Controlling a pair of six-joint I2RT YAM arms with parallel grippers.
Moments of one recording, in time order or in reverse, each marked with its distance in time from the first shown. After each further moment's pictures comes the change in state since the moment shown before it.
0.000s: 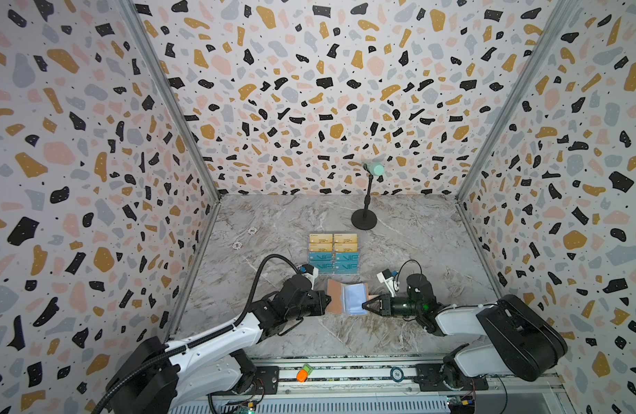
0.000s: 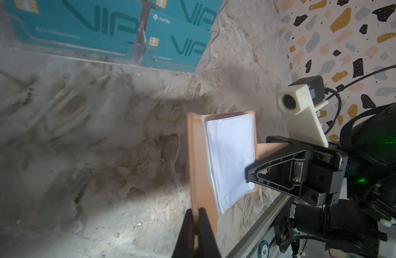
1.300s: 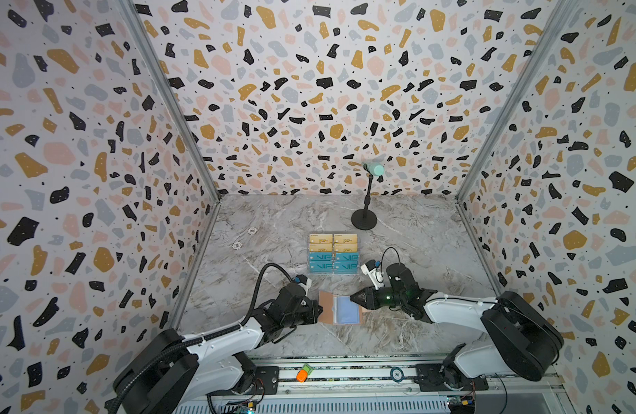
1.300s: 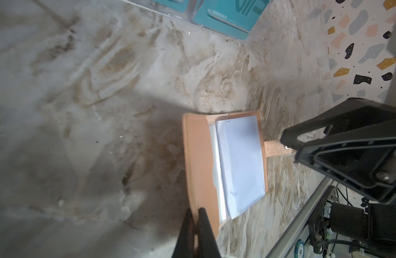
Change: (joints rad) left arm 0.048 0.059 -0.117 0.085 0.024 0.034; right arm 0.197 0.023 0.250 -0.366 0.264 -0.258
